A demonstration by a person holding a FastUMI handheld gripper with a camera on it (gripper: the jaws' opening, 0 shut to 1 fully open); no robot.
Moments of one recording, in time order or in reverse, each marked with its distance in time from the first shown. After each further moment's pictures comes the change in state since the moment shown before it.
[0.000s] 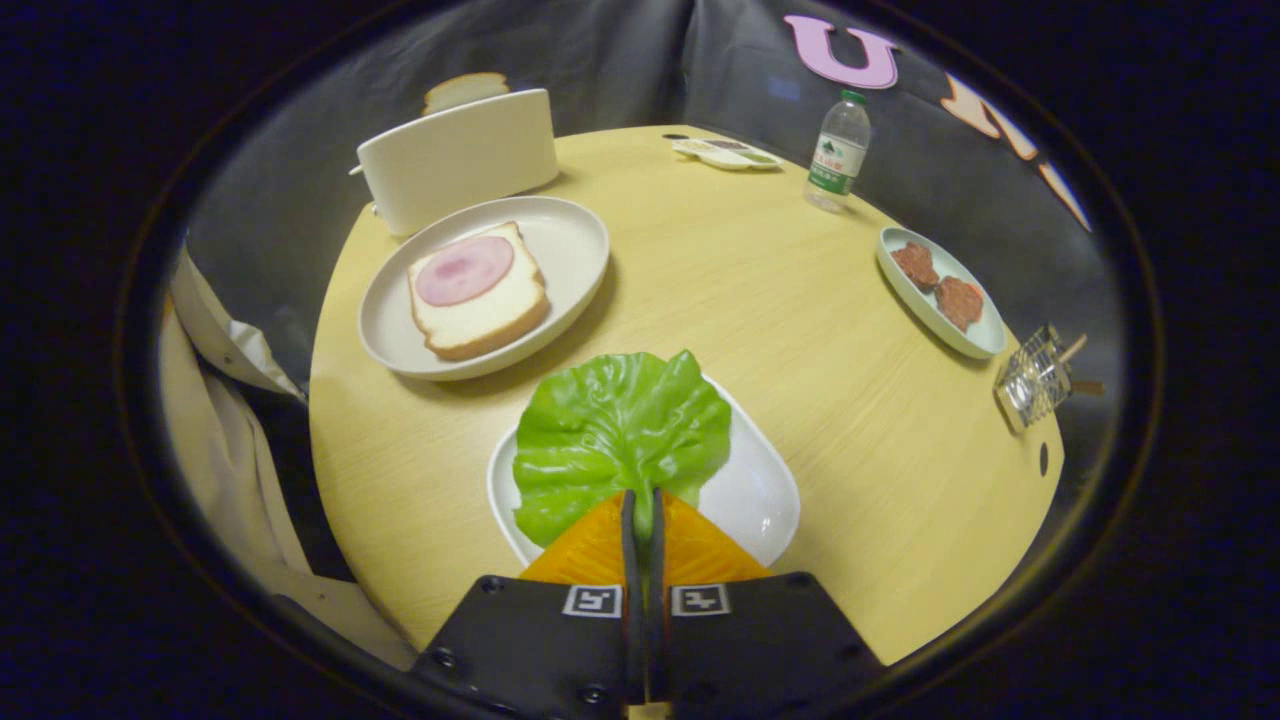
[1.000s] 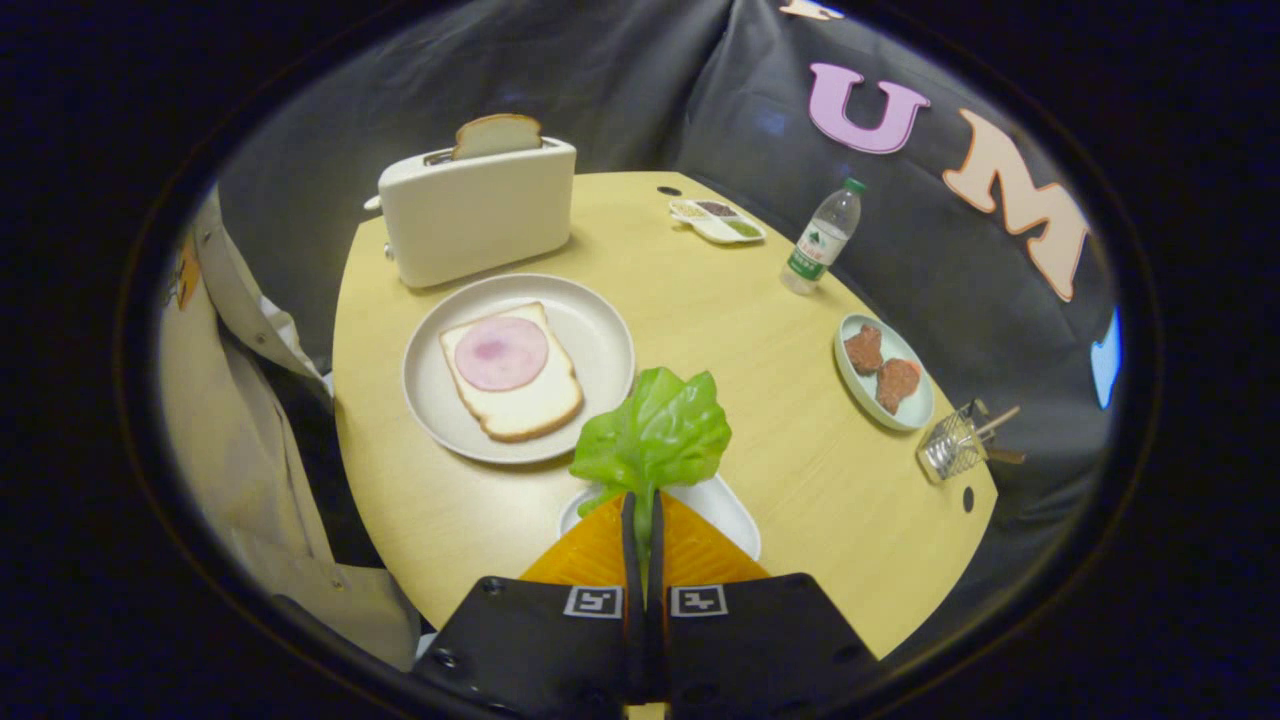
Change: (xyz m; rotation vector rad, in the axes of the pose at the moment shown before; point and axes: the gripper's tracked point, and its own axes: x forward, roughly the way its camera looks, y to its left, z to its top) arm -0.064 0.034 0.082 -0.046 -0.079 -0.154
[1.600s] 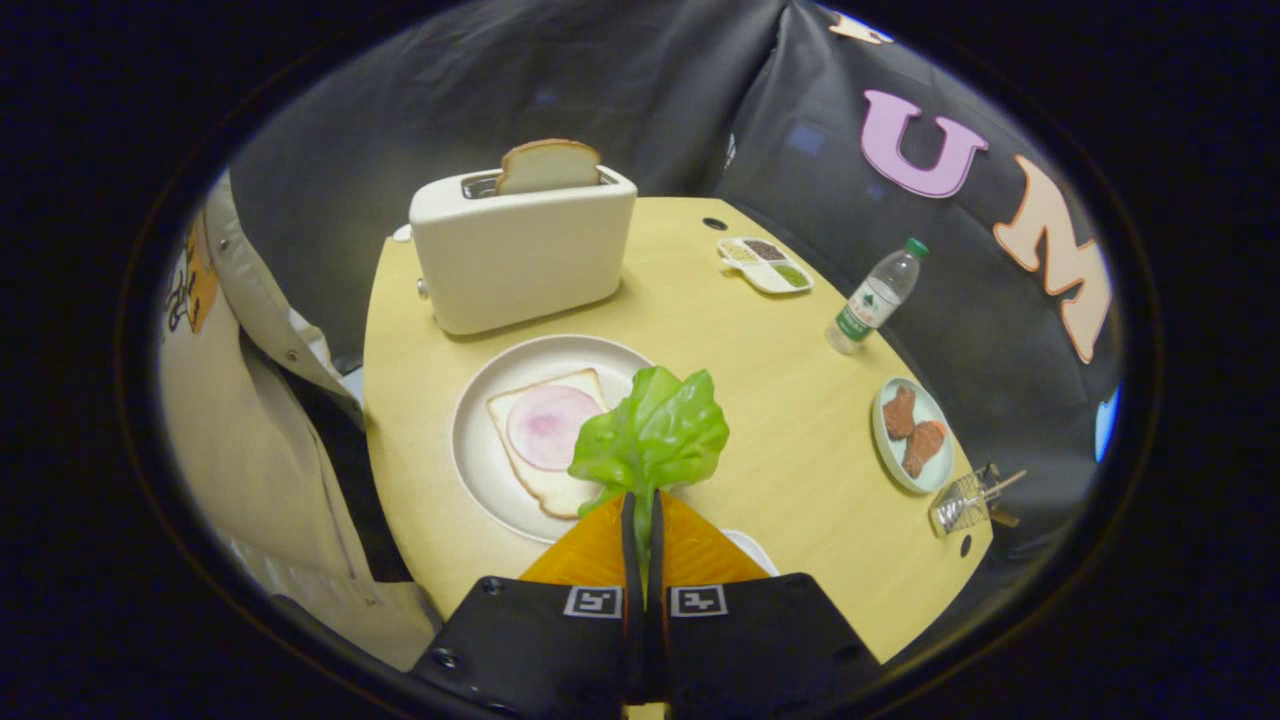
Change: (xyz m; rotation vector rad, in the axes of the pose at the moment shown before) arm 0.012 0.053 0.070 -0.063 -0.030 0.071
